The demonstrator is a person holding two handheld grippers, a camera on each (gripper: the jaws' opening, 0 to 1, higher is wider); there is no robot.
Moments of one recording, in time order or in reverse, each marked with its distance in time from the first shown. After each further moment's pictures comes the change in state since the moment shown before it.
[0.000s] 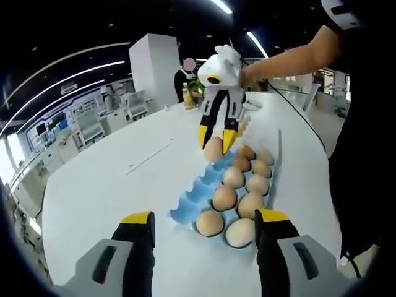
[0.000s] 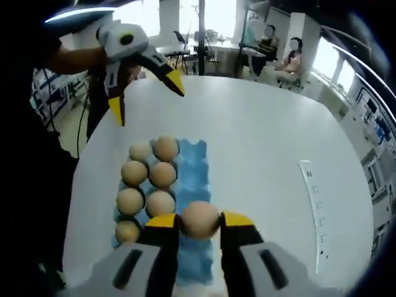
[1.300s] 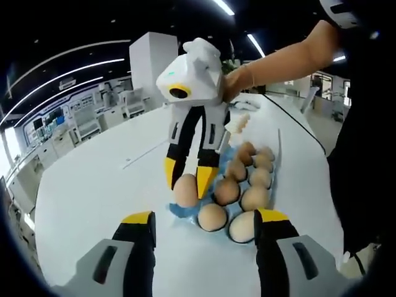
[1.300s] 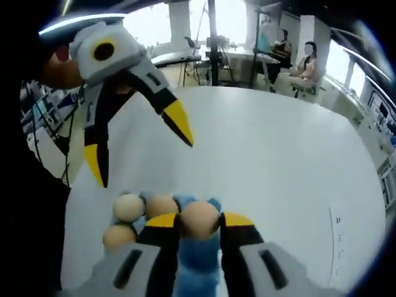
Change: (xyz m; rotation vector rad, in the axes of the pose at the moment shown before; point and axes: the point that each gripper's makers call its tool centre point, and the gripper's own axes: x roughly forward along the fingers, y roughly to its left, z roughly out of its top) left arm 0.008 0.006 -0.017 -0.027 0.000 -0.037; right arm 0.088 0.007 0.071 -0.006 -0.048 0.104
